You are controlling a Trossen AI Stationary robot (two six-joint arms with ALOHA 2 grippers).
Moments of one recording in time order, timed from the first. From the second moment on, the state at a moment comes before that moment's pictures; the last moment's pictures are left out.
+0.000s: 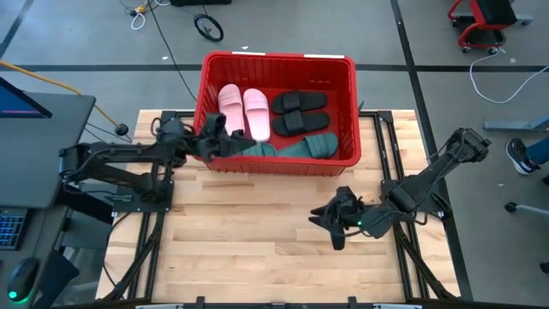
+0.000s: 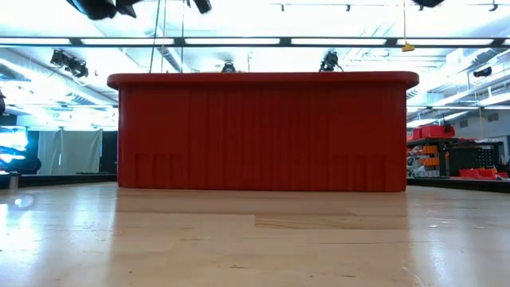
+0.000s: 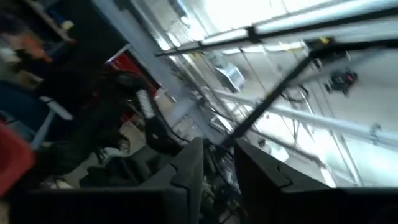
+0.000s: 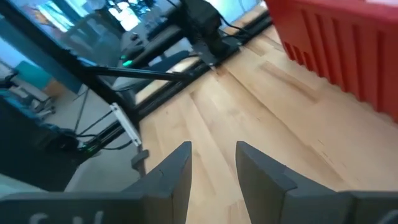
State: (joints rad) left arm 0.23 1.19 0.75 0.93 0.34 -1.05; right arm 0.62 1.25 0.98 -0.19 0.65 0.94
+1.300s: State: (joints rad) left arm -0.26 0.74 0.75 0.59 0.61 -0.53; right arm 0.70 0.93 0.98 0.00 0.28 0.36
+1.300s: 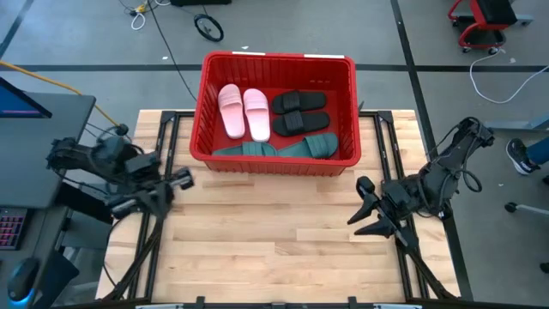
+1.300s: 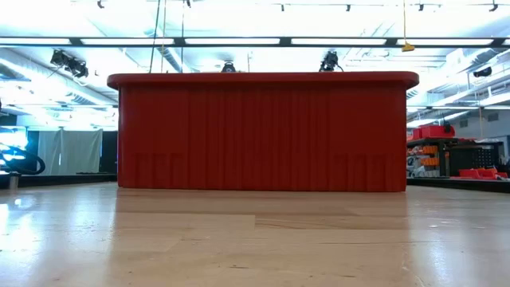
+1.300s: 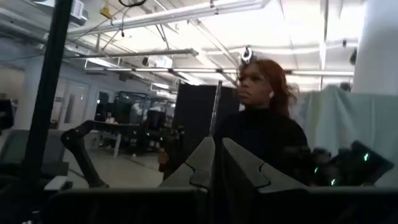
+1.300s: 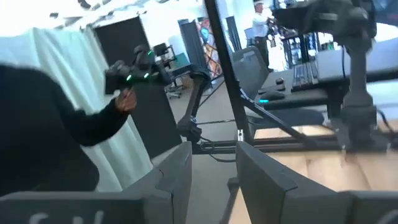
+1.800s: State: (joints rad) left arm -0.27 0.36 0.75 0.02 0.53 -0.17; right arm 0.70 0.77 0.87 0.06 0.23 0.19
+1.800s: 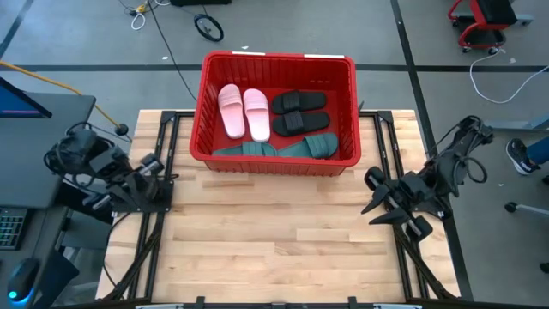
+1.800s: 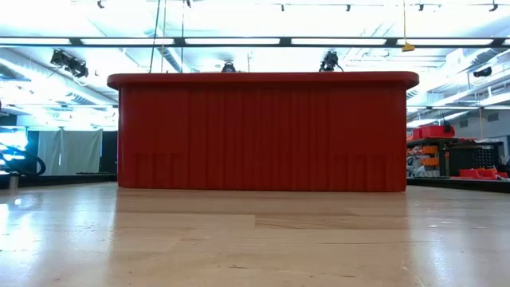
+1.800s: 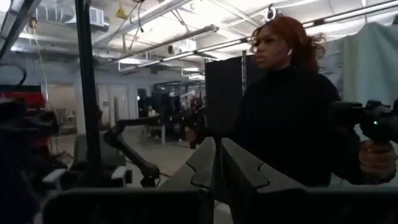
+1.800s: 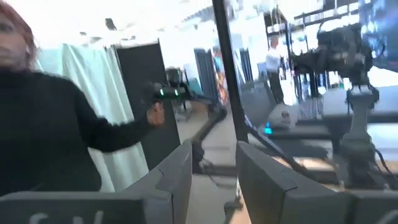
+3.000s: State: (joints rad) left arm -0.27 0.13 0.74 -0.04 0.50 -0.19; right arm 0.46 0.41 0.30 0.49 0.12 0.14
